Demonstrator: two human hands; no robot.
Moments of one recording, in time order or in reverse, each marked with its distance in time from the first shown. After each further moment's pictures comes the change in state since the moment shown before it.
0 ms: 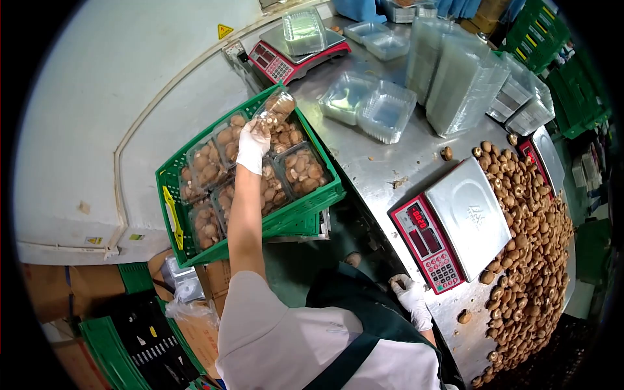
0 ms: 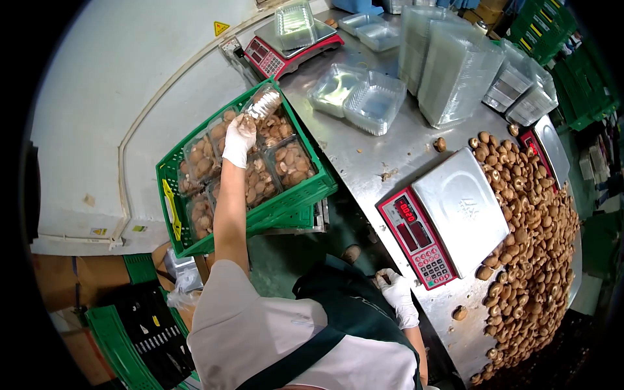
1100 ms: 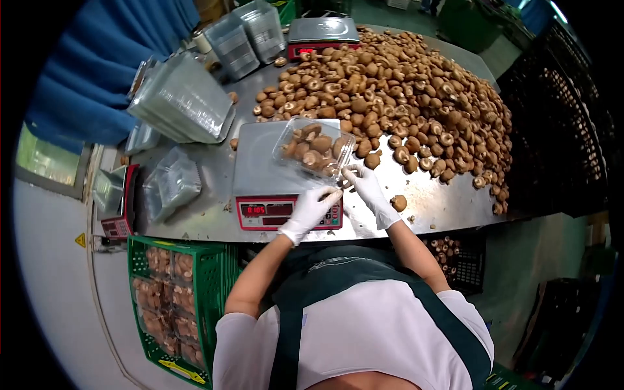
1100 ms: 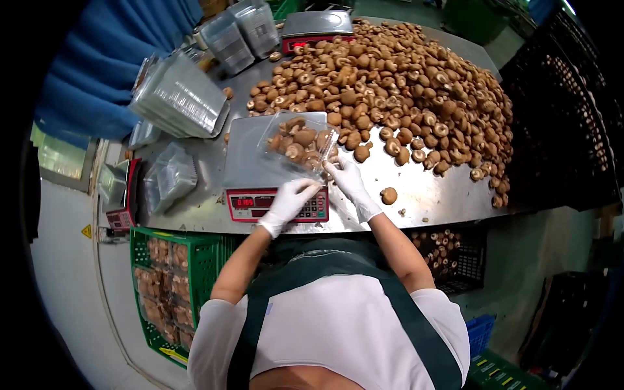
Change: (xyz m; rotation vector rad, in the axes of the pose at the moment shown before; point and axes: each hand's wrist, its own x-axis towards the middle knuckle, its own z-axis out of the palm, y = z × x) left_hand -0.355 -0.393 0.025 1.584 -1.768 -0.135; right_hand -0.018 0.079 -0.147 0.713 0.835 0.009
